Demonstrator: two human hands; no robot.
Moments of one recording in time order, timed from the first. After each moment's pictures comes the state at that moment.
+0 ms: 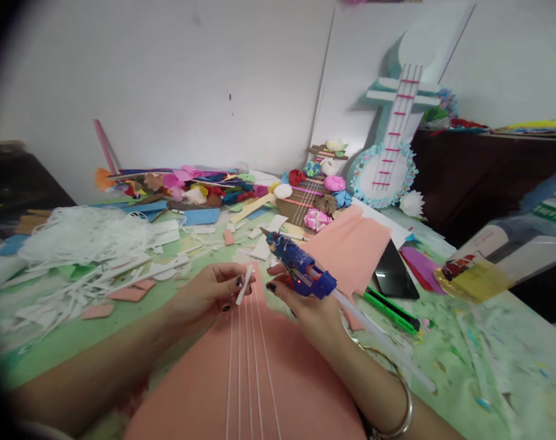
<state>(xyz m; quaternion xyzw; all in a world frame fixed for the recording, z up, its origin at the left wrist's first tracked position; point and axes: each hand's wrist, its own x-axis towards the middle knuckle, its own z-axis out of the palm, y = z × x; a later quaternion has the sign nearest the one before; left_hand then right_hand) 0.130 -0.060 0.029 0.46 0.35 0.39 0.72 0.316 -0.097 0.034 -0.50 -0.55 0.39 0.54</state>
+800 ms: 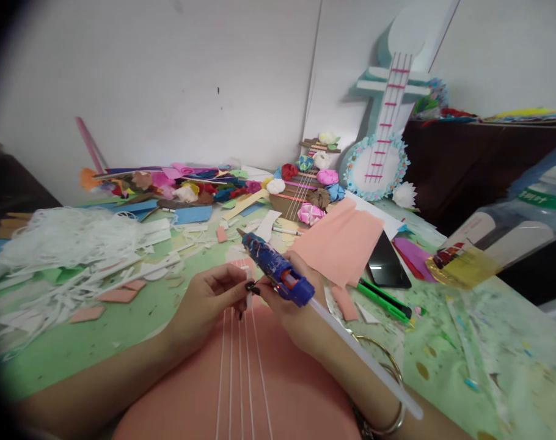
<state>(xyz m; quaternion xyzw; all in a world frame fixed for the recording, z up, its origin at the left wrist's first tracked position) 0.151 -0.079 0.022 0.53 0.39 0.46 0.59 0.311 -0.104 0.041 -0.52 -0.62 0.29 0.51</state>
